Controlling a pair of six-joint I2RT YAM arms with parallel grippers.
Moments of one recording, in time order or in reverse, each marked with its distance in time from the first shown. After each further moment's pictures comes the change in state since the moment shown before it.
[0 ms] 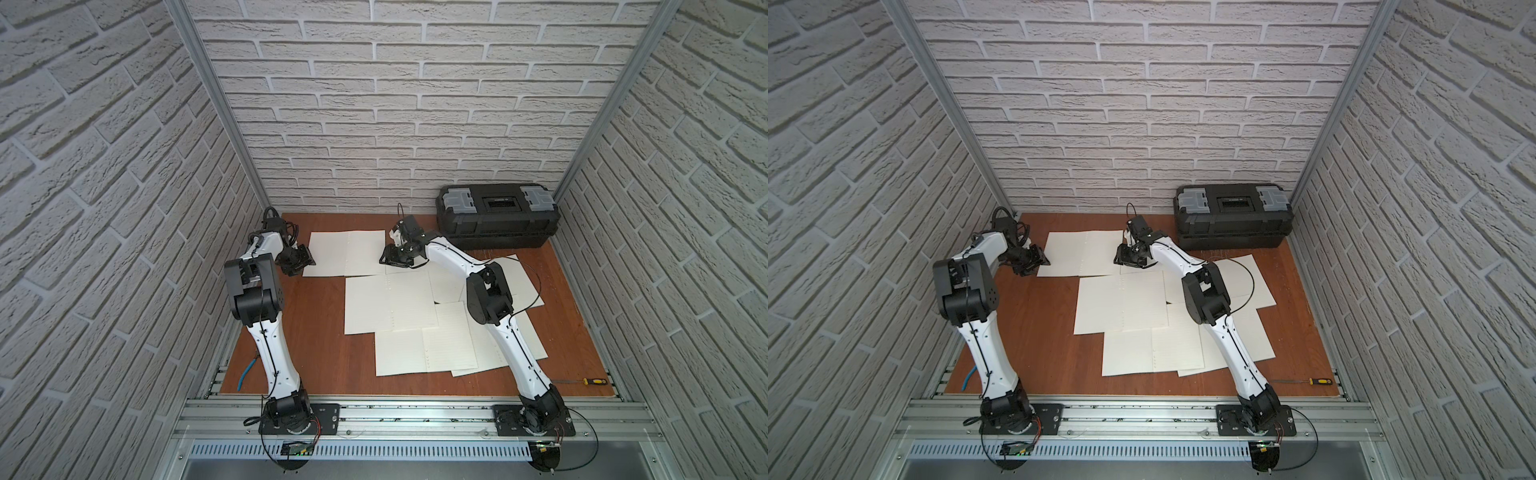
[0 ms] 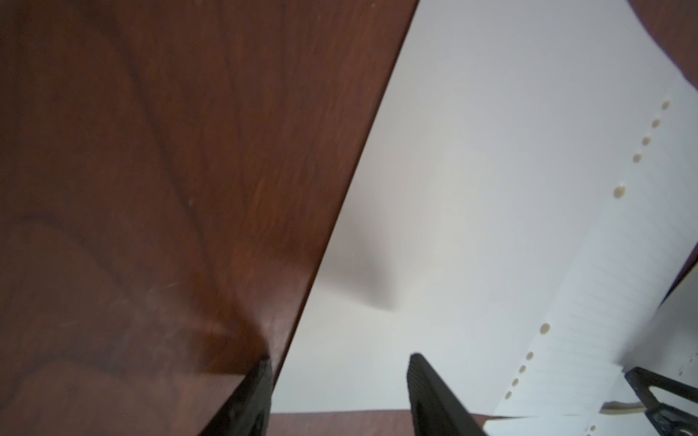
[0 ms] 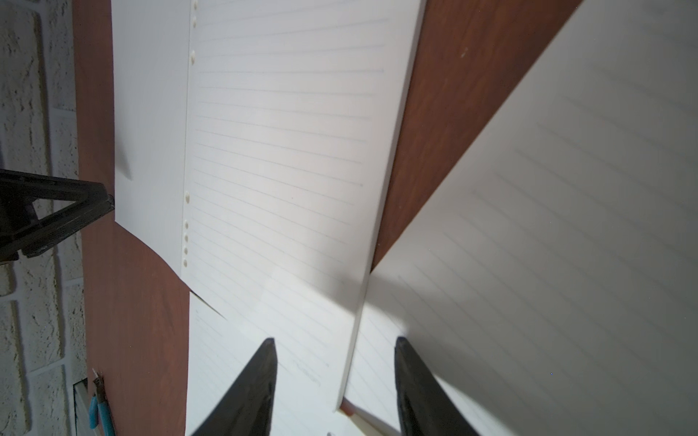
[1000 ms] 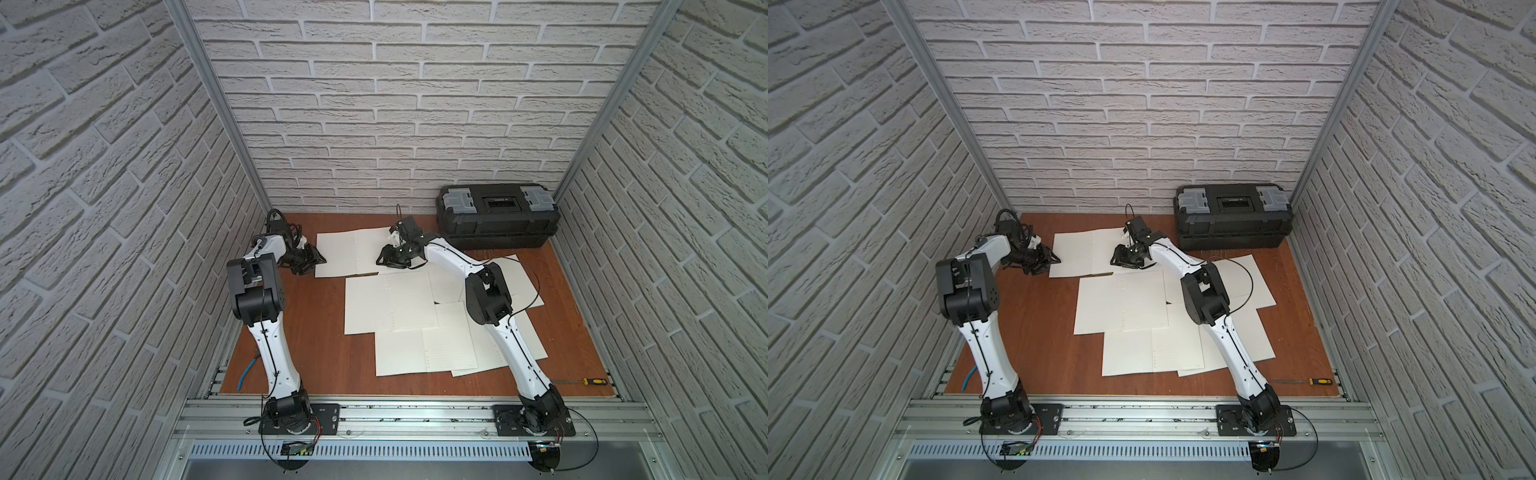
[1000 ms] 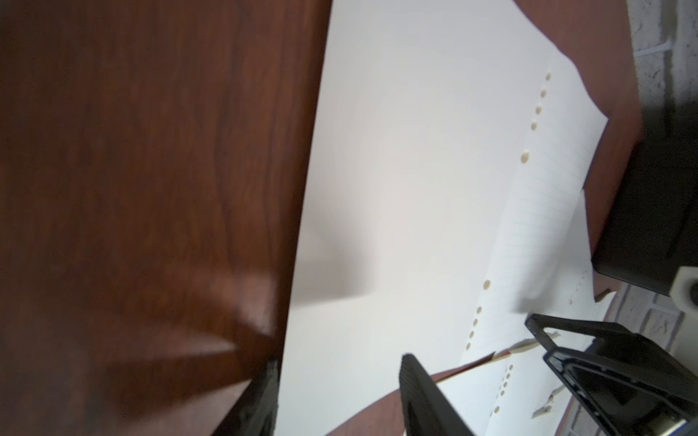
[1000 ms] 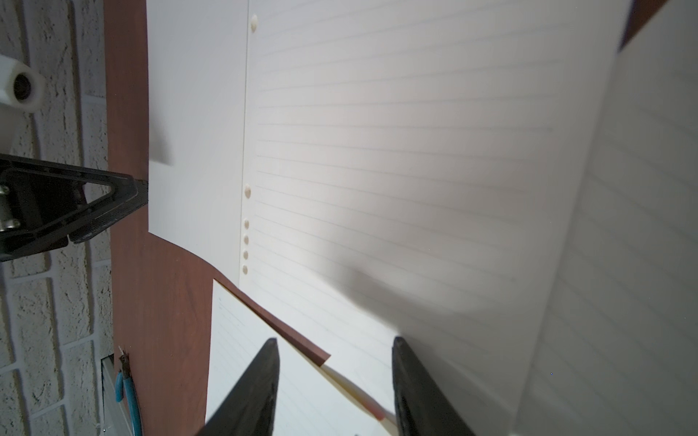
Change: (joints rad) left arm -0.001 -0.007 -0.059 0.091 0.262 0.009; right arm 0.006 0.007 0.000 0.022 -0.065 0.005
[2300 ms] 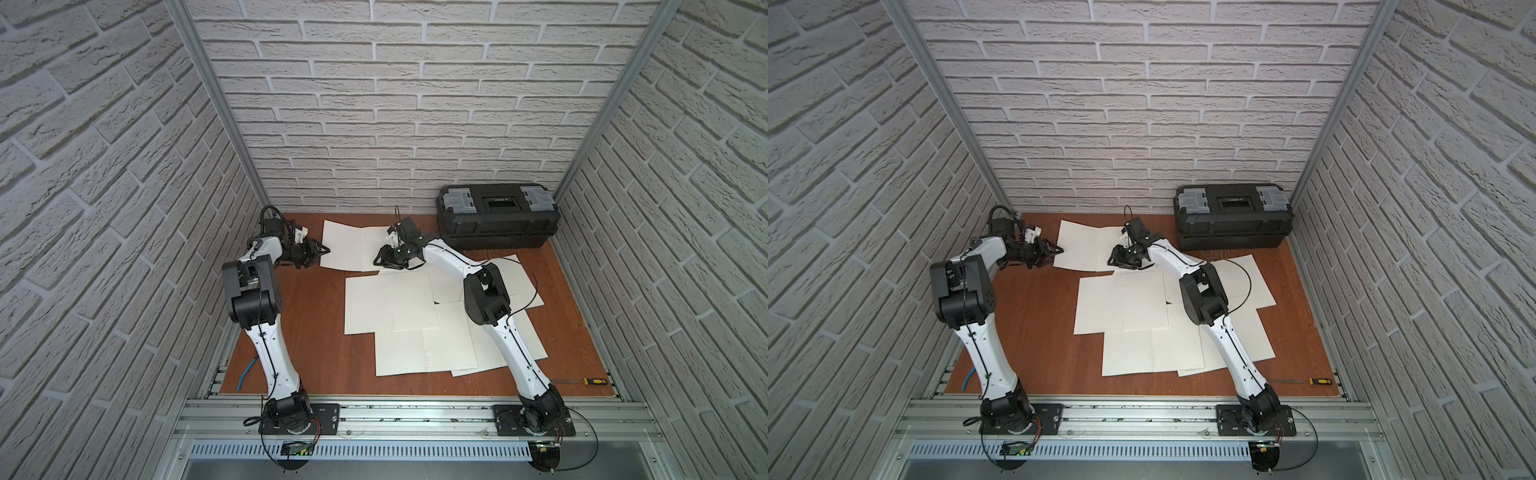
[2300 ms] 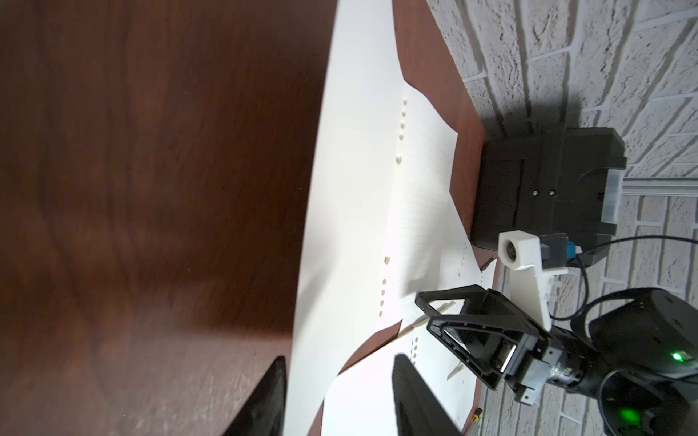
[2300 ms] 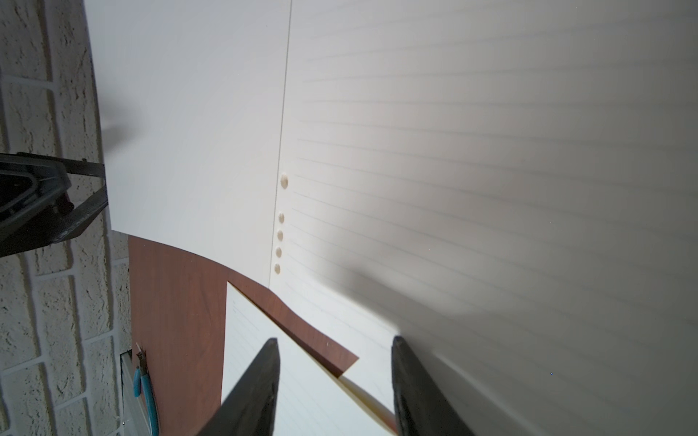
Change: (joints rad) left arm 0.017 -0.035 -0.037 0.118 0.268 -0.026; right arm 0.006 0.018 0.009 0.030 -0.033 0.036
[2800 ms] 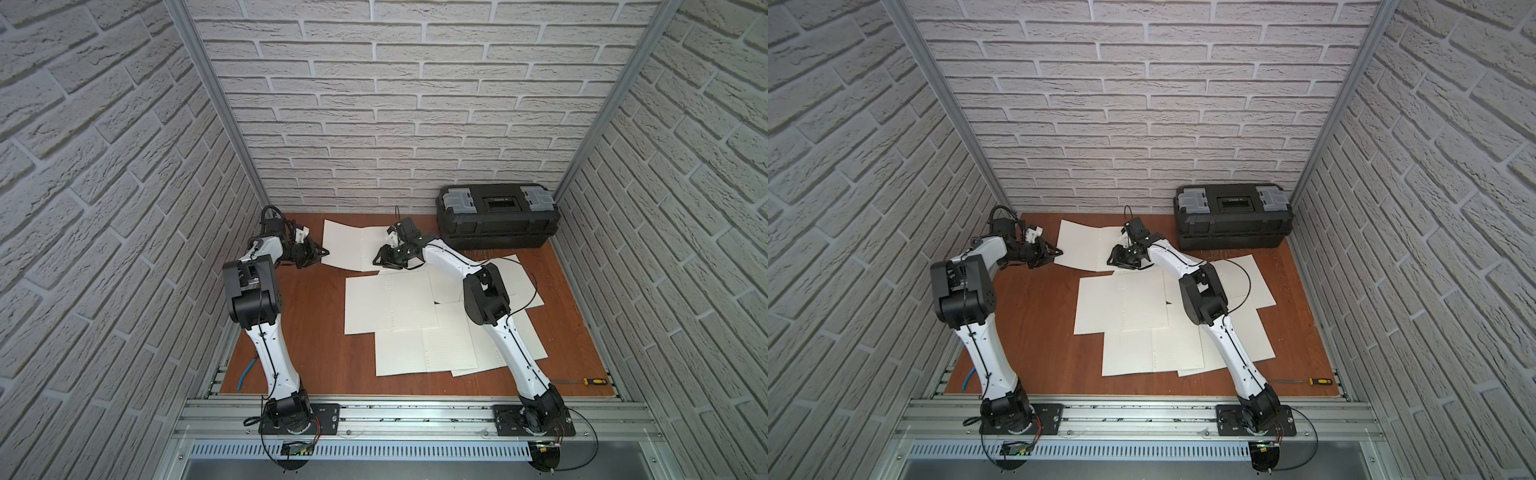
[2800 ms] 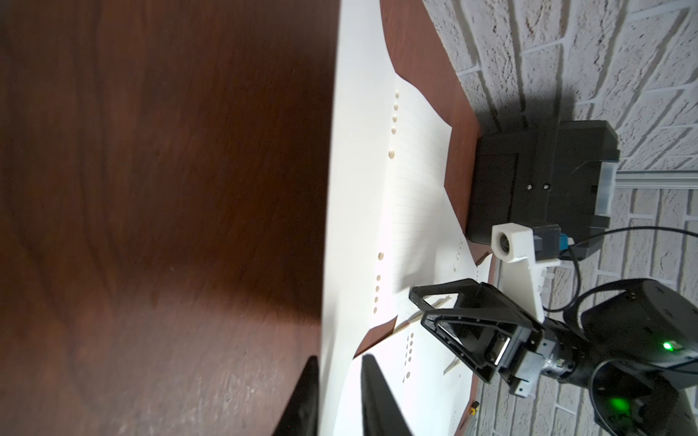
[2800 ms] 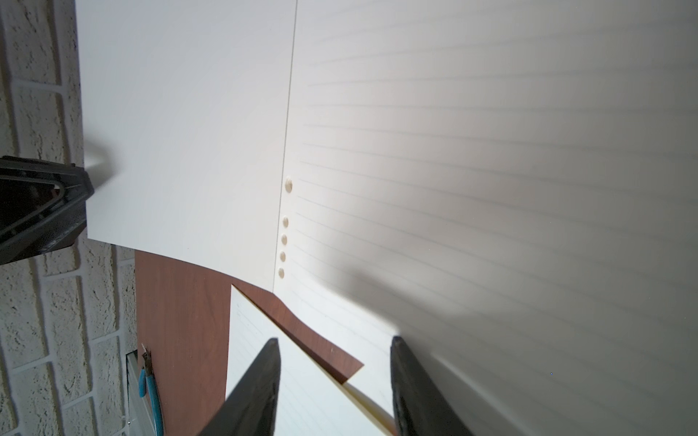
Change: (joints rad) left arm -0.006 0.000 0.000 -0.008 0.002 0.011; right arm 0.000 0.005 0.000 0.018 -0.010 0.007
